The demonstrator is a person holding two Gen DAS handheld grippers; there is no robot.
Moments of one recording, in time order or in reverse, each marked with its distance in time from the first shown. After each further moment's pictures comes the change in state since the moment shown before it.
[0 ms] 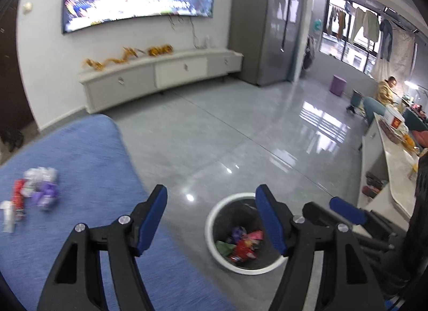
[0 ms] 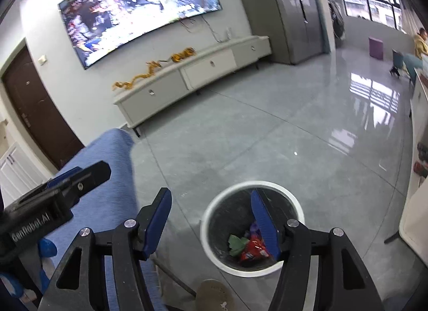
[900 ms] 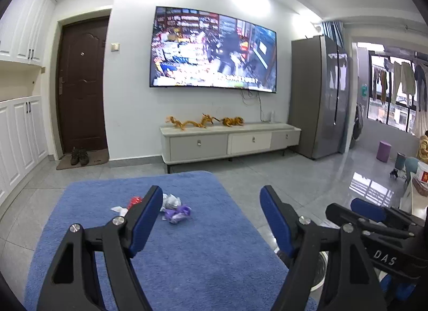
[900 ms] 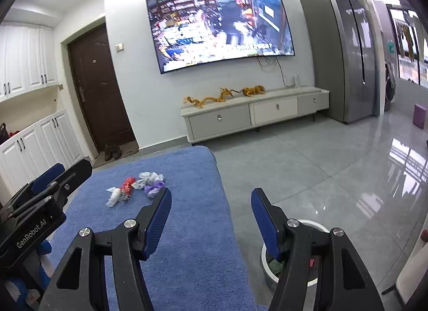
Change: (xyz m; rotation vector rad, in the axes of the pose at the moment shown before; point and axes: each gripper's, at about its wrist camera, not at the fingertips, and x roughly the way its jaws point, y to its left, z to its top) left arm -0.226 0.096 -0.047 -0.145 -0.387 0.298; right arm -0.098 0.140 -0.013 -0.289 -0.164 0.198
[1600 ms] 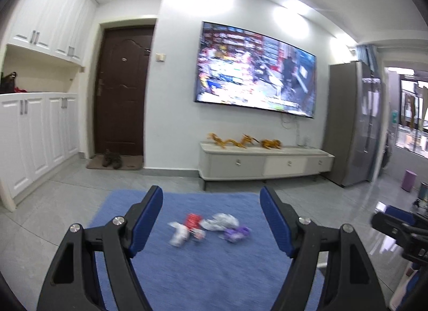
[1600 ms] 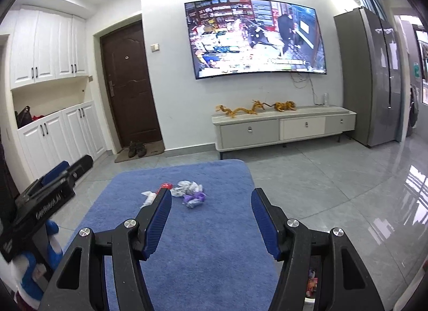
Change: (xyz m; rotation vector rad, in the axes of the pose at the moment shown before) left arm -0.026 0.112 0.021 -0.108 -0.097 0.197; right arm 0.001 0.063 0.018 -0.106 -0.026 0.137
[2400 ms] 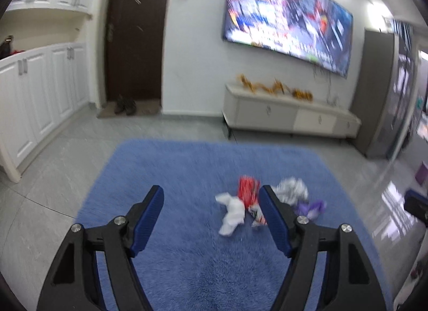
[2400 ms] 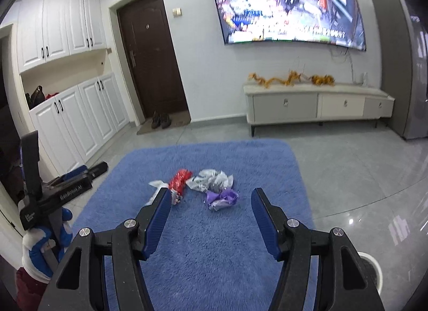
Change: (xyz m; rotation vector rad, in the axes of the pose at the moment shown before) left arm 0.199 0.093 -0.073 -0.028 0.360 0.054; right arm 0.181 0.015 -0.007 -0.034 0.210 0.160
